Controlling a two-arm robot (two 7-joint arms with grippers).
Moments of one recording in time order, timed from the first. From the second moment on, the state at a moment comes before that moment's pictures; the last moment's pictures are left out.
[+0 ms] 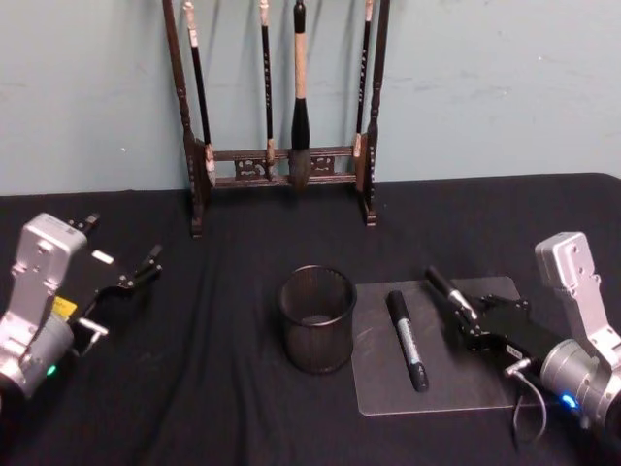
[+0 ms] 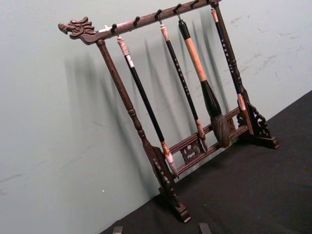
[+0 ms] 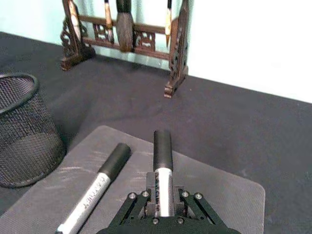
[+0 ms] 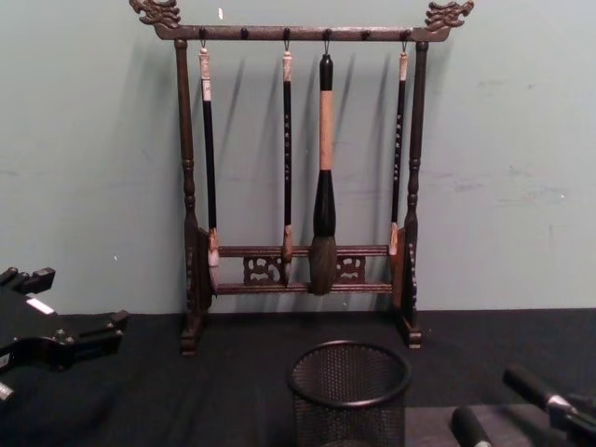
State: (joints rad) left arm -0.20 0.60 0.45 -1.41 -0.25 -0.12 0.03; right arm 0.10 0.43 -0.26 -1.42 0.32 0.12 0.32
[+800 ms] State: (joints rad) left arm -0.20 0.60 0.45 -1.41 -0.25 -0.12 0.03; right arm 0.05 0.42 -0.22 -1.47 0.28 -0.09 0.36
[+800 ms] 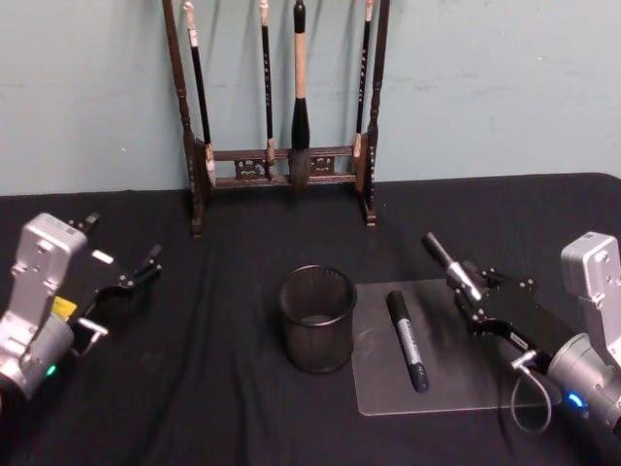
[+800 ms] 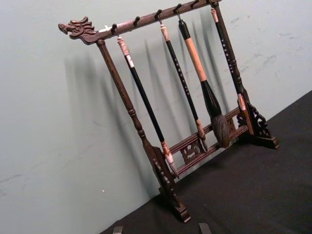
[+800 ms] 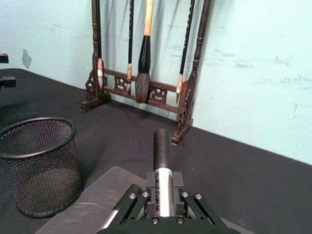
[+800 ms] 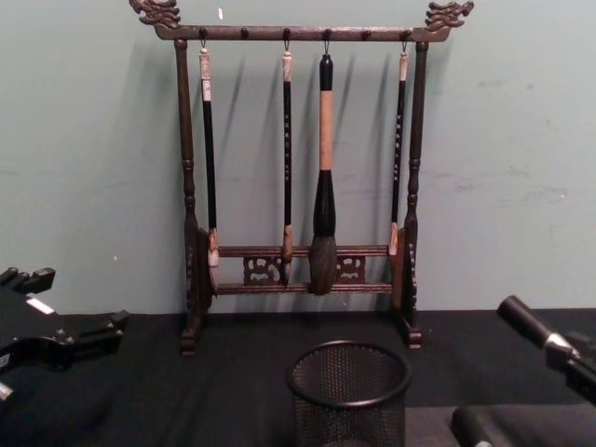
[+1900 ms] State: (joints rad) left arm -0.20 0.60 0.45 -1.41 -0.25 -0.12 0.03; right arm 0.13 0.38 -0.27 -1.49 0.17 -0.06 0.37
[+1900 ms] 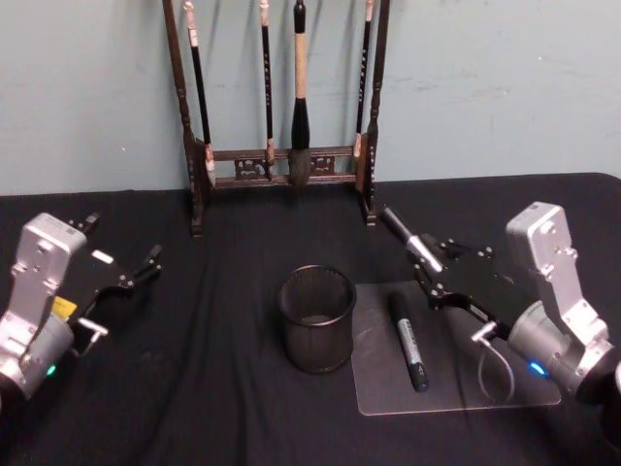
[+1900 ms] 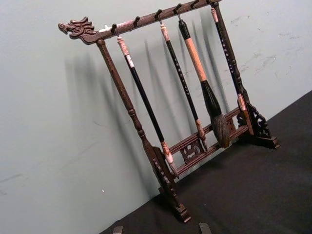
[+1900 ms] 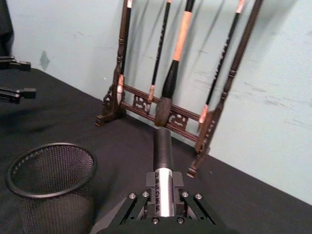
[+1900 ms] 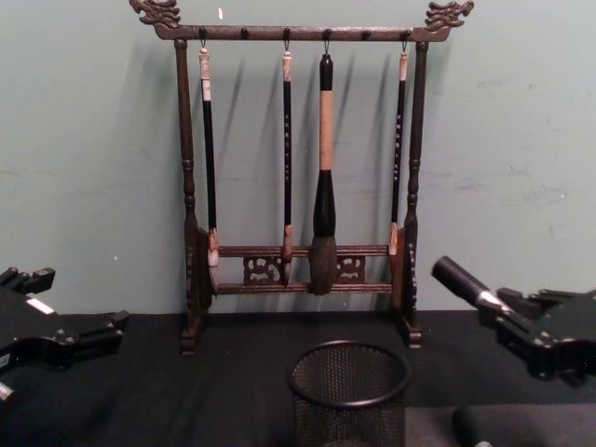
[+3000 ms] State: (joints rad) left arm -0.20 0.60 0.45 -1.41 -0.25 -0.12 0.03; right arm 0.24 0.29 -0.38 -1.40 0.20 -0.15 0.43
